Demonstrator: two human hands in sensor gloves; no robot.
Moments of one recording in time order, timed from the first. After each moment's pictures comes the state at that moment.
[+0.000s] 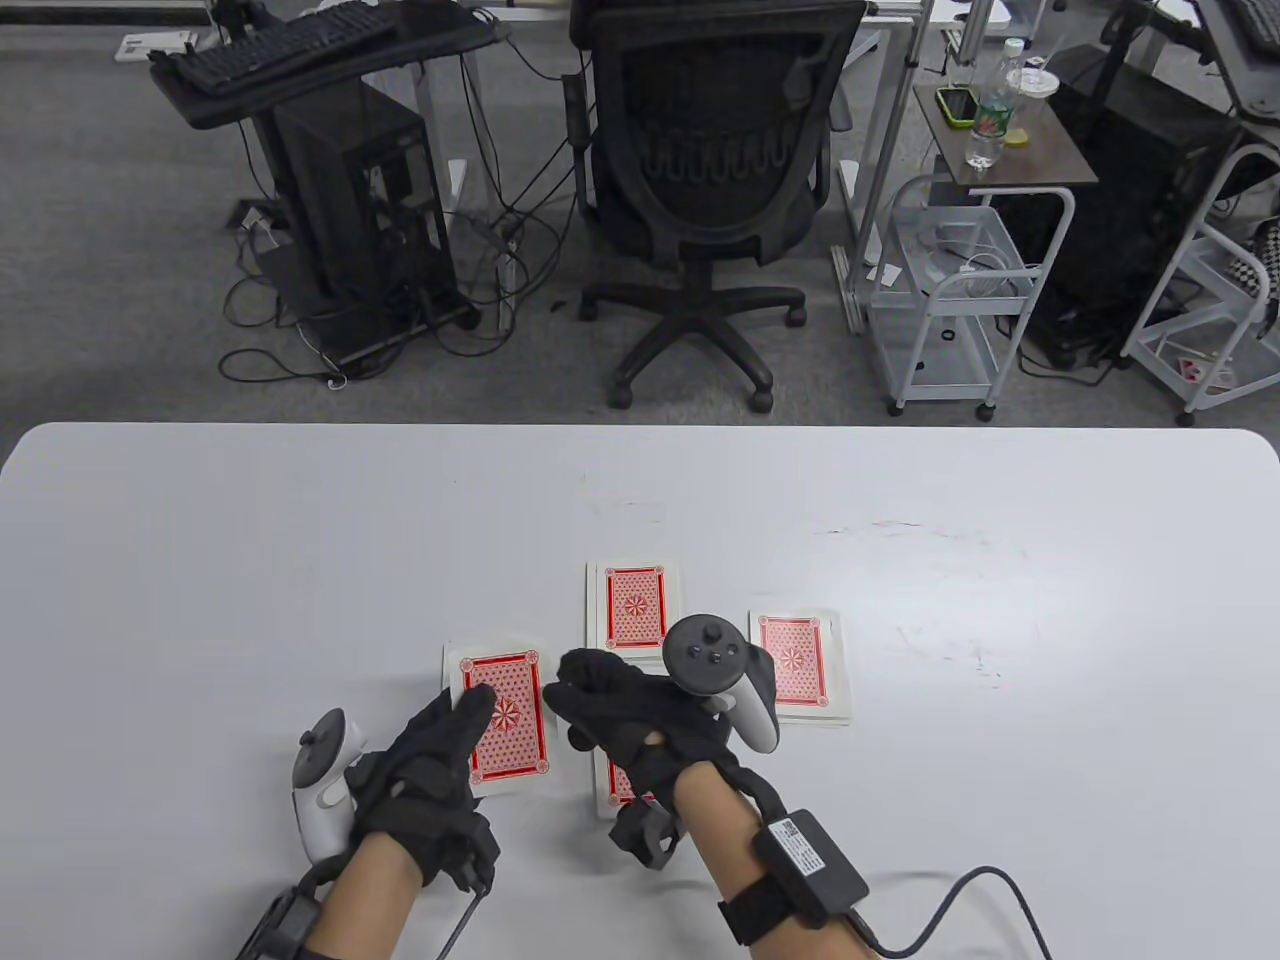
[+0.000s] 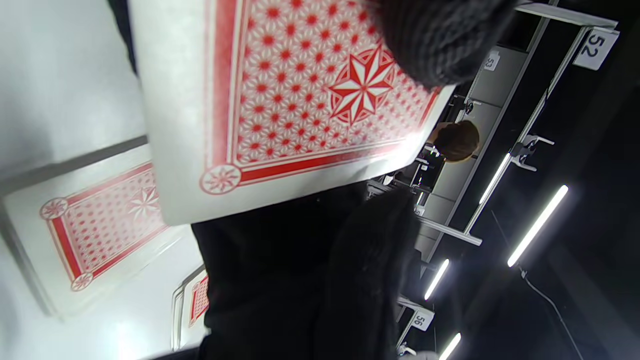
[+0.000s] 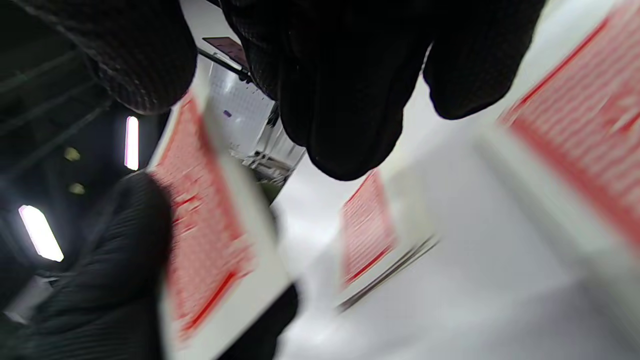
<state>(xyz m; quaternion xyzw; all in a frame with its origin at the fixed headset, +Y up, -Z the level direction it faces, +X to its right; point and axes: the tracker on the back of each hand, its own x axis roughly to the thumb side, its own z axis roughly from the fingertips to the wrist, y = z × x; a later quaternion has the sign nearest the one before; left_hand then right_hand) -0.233 -0.778 -0.320 -0.16 0.05 0.79 0.59 0.014 -0.730 -0.369 0.17 0.19 0.80 0.55</state>
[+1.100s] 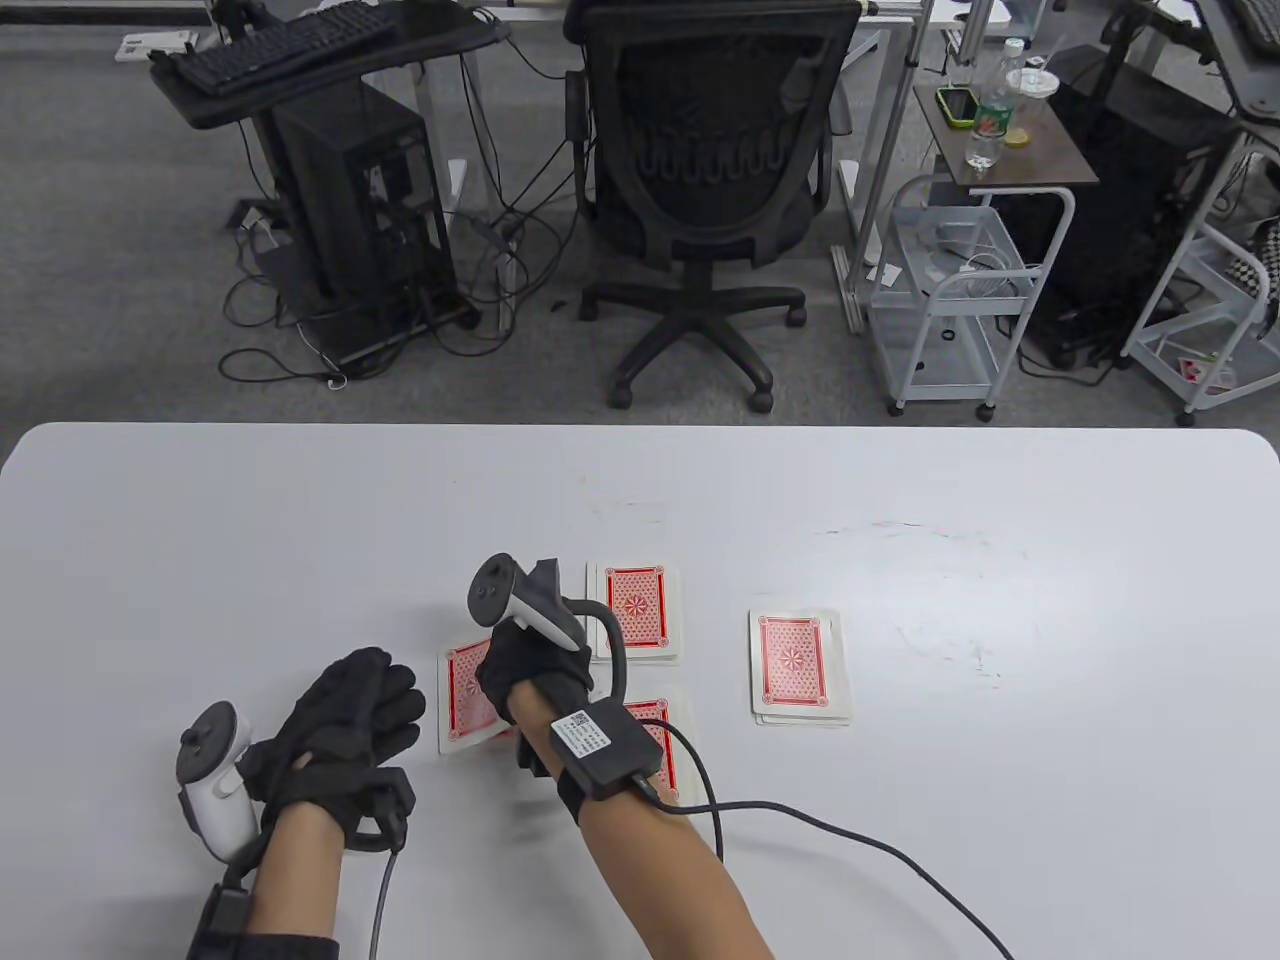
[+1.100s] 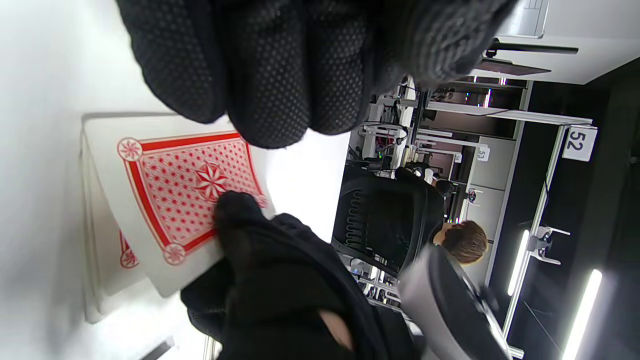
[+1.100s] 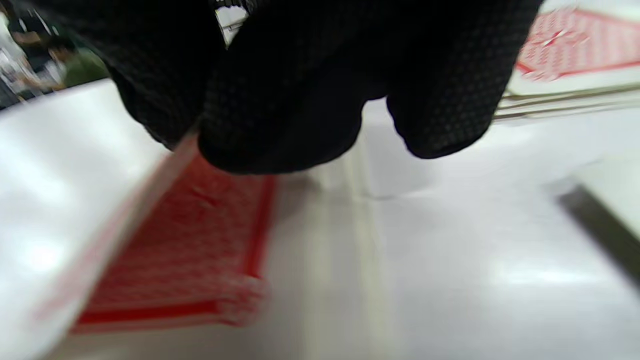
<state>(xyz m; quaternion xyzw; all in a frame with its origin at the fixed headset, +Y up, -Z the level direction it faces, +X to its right) -0.324 -0.770 -0.328 -0.06 0.18 0.75 0.64 -0.115 -0.754 -0.458 0.07 0.20 0.98 0.07</state>
